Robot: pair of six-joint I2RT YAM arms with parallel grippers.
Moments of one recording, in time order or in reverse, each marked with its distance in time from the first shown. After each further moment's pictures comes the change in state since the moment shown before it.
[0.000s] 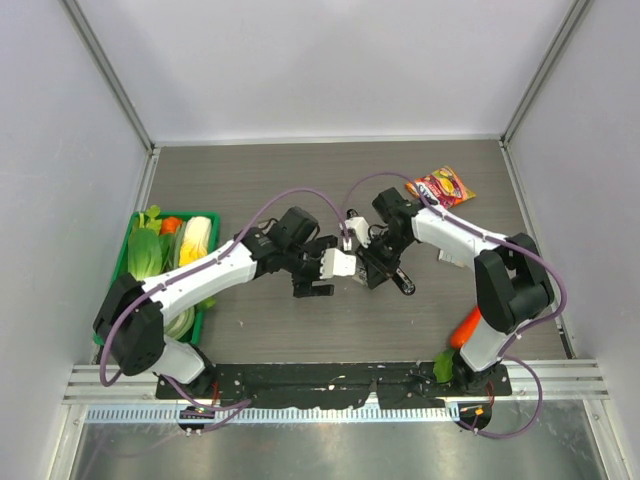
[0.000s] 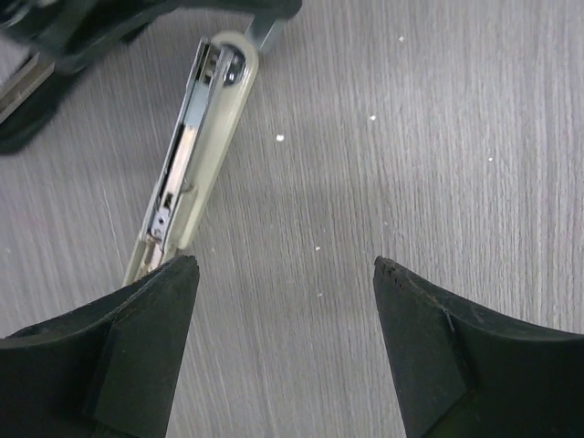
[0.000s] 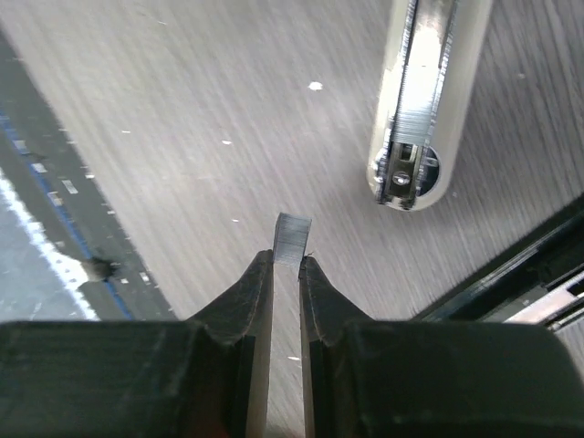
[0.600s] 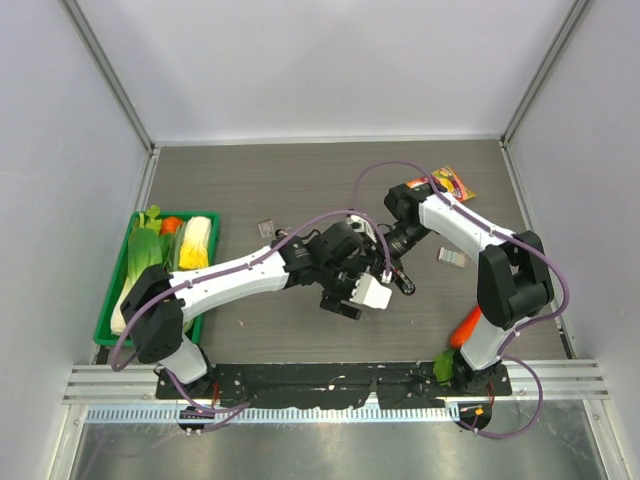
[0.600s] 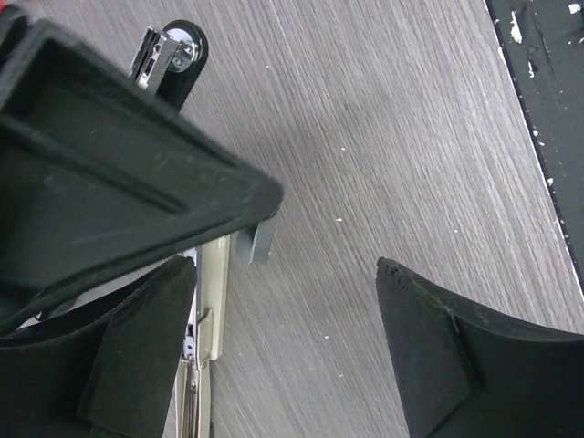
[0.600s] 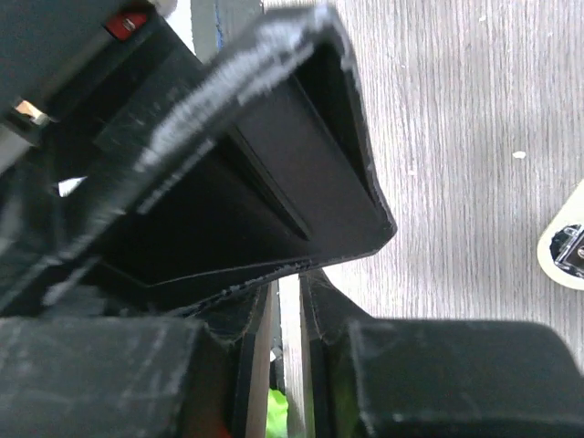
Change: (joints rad) left arm -0.230 0.113 0.160 -0.026 -0.030 0.126; right arm -0.061 0.013 0.121 -0.378 -0.457 -0.351
